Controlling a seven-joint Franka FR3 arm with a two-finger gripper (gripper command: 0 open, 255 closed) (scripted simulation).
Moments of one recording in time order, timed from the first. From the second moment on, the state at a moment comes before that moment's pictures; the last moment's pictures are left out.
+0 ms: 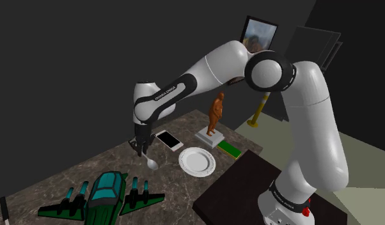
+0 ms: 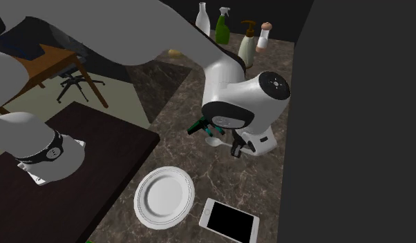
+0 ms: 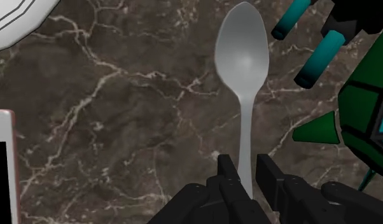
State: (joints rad) arm 0.26 0.64 0.18 -1.76 0.11 2.30 0.26
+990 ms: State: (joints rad) arm 0.10 0.36 0.17 -2.16 0.17 2.39 0.06
